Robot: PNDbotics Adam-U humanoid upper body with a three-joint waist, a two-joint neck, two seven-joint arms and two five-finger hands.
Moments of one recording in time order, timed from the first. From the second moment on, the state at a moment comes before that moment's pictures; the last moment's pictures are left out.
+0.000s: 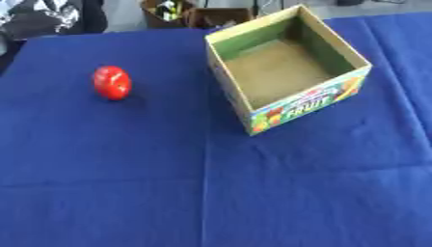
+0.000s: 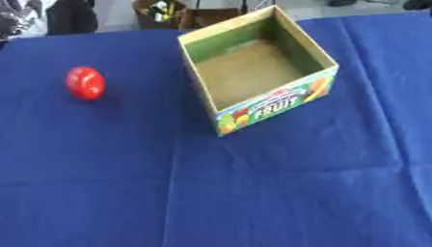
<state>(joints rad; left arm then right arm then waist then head) -0.89 0.76 -0.08 -1.27 -0.74 -0.06 -0.43 -0.45 -0.59 0.01 -1.98 0.14 -0.12 -0.12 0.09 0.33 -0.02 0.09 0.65</state>
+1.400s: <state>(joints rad) -0.96 0.68 -0.11 -1.04 -0.87 -0.19 -0.70 -0.46 -0.59 0.02 -1.98 0.14 -0.11 -0.11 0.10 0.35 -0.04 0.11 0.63</state>
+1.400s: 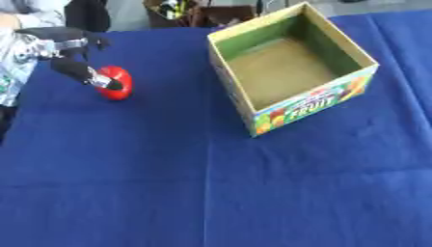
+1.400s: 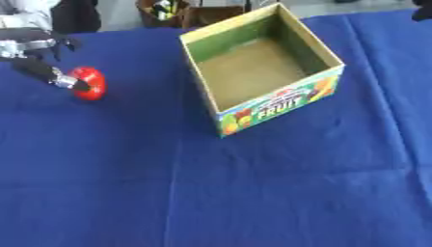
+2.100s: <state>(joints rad) -0.96 0.69 -0.13 -1.06 -1.01 -0.30 -0.71 -0.46 -0.59 0.02 -1.98 0.14 -0.11 -0.10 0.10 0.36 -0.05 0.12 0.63</state>
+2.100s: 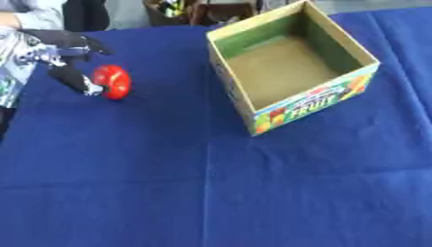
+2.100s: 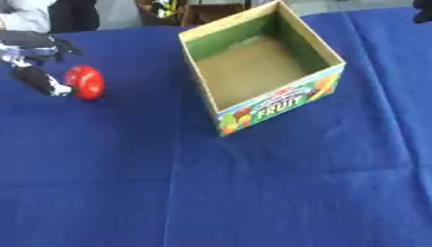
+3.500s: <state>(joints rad) -0.97 0.69 -0.12 -0.98 -1.14 -0.33 -0.64 -0.47 -0.58 0.02 -1.98 0.14 -0.11 -0.10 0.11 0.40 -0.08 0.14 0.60</state>
